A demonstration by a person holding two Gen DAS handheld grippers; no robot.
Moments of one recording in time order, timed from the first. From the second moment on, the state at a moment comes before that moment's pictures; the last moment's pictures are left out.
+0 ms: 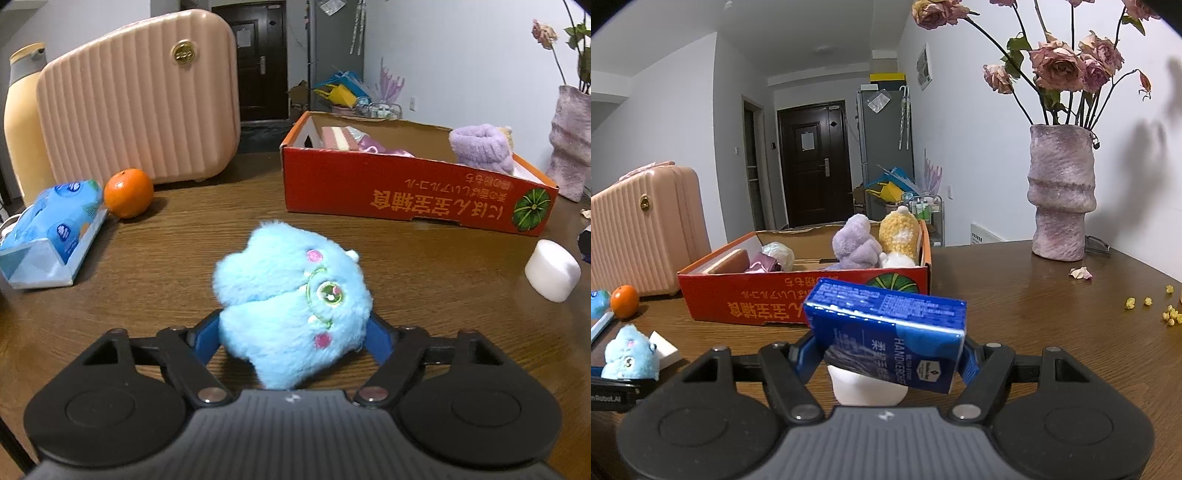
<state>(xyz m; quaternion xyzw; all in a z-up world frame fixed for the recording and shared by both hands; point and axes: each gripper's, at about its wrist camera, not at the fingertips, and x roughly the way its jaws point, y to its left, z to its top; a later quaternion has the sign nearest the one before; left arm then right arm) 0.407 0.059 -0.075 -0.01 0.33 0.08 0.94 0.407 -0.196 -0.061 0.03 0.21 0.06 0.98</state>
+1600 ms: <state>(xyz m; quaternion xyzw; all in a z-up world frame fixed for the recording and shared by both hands) 0.443 0.044 -0.005 -0.12 0.15 0.14 0.97 0.414 -0.153 -0.041 0.03 0.10 0.04 0.99</state>
